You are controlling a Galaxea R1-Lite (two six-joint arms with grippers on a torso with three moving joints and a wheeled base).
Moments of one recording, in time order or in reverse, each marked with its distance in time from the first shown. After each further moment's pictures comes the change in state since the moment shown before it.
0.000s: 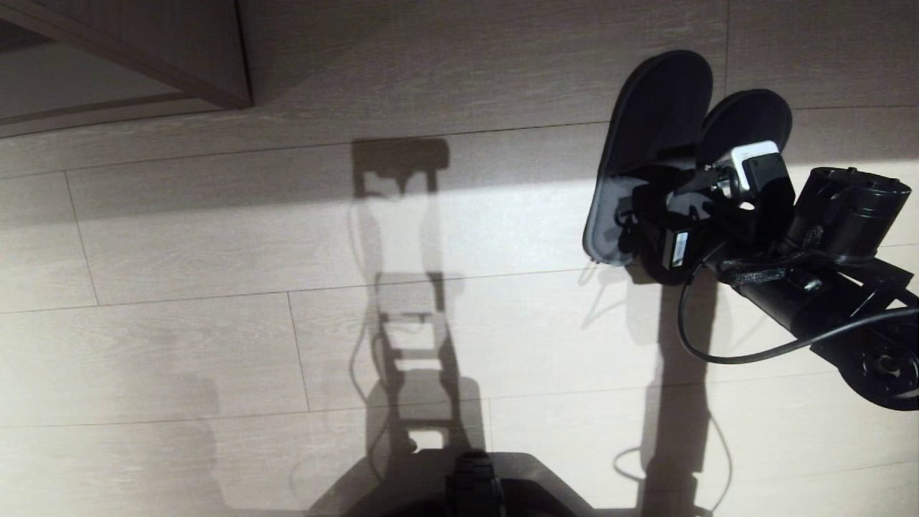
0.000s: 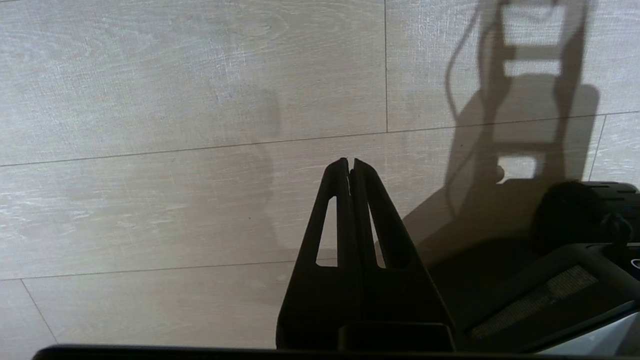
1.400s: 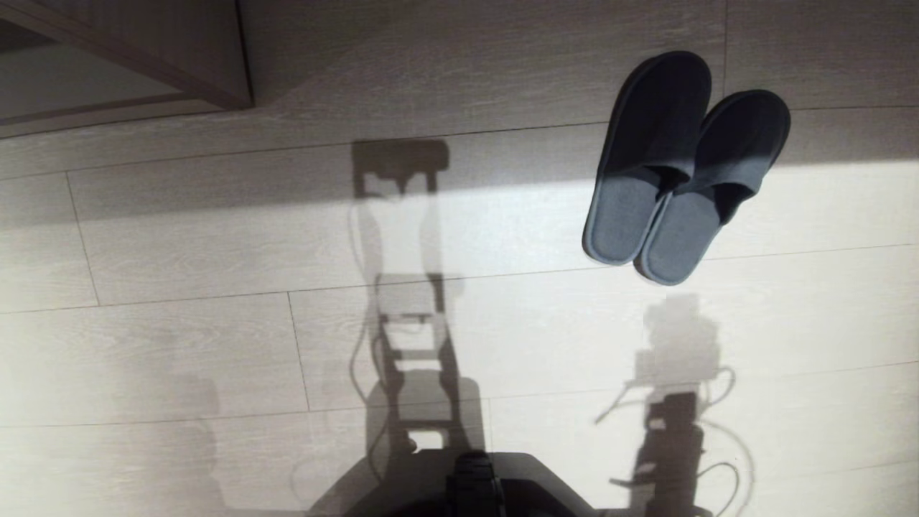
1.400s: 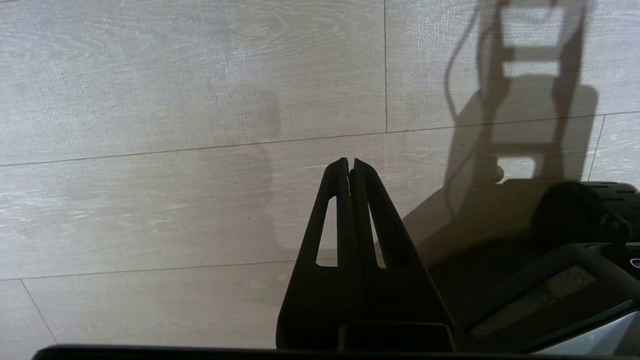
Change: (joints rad) left arm 0.000 0.000 0.000 0.000 0.000 0.000; right arm -0.254 -1.601 0.659 0.952 0.303 0.161
